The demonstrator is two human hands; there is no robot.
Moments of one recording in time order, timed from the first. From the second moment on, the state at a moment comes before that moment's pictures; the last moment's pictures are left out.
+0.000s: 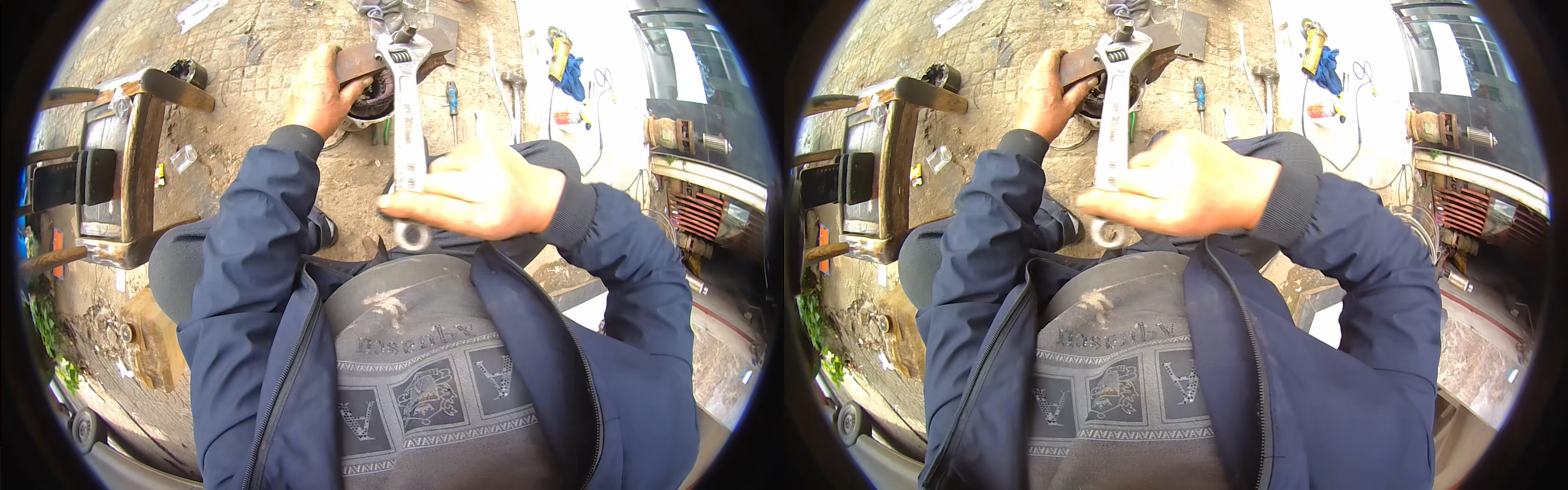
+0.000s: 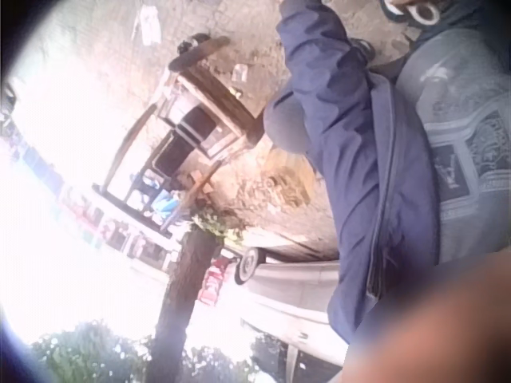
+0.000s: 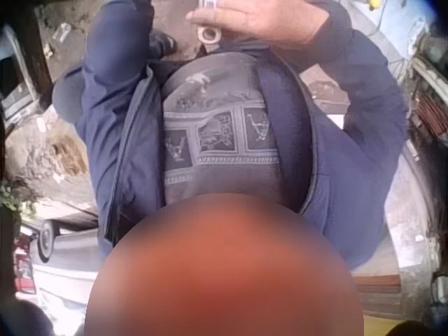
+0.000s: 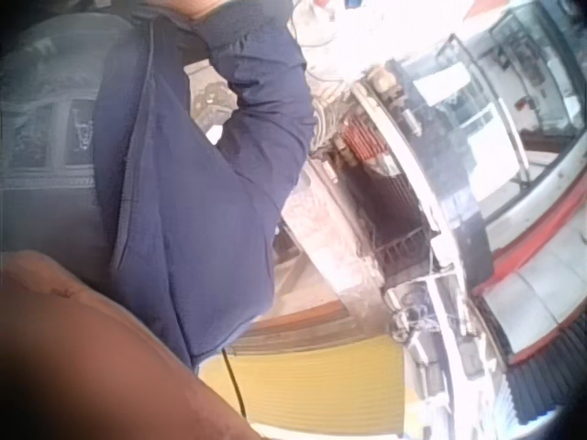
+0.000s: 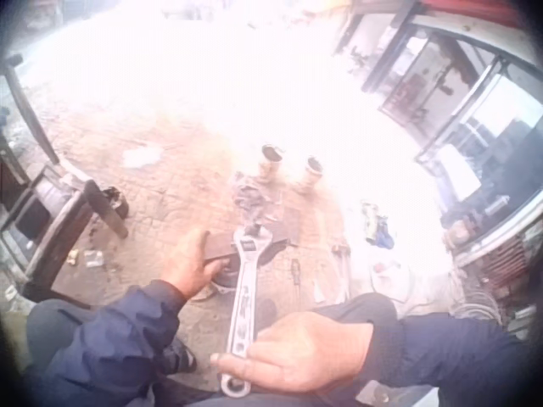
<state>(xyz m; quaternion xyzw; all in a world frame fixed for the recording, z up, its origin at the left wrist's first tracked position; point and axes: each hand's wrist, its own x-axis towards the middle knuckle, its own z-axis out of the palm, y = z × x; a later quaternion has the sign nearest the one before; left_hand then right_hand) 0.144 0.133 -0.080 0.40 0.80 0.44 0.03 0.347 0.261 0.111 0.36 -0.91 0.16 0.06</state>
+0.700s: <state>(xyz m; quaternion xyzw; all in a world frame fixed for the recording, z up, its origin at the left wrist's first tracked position) 0.148 0.136 -0.081 0.40 0.80 0.44 0.02 0.460 0.333 0.118 0.01 -1.00 0.10 0.01</state>
